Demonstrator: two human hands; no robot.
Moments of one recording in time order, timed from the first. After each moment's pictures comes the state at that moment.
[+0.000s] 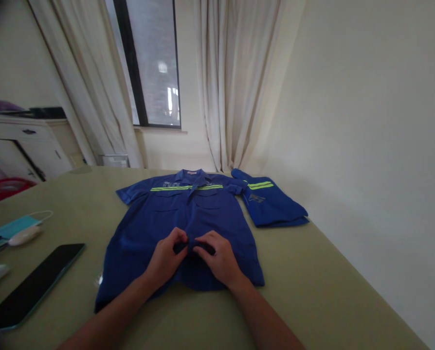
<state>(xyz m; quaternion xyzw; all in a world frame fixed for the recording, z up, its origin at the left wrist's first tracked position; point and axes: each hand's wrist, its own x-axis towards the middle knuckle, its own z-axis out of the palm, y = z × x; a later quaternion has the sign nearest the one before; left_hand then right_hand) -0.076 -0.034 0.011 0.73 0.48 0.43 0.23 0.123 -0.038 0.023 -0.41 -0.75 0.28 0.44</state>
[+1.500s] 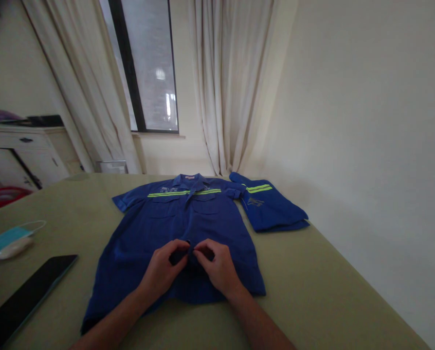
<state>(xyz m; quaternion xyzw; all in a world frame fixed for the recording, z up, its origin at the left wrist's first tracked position) -0.075 -0.037 0.014 0.73 0.49 0.41 0.24 0.117 -0.036 0.020 -0.45 -0.70 0.33 0.44</state>
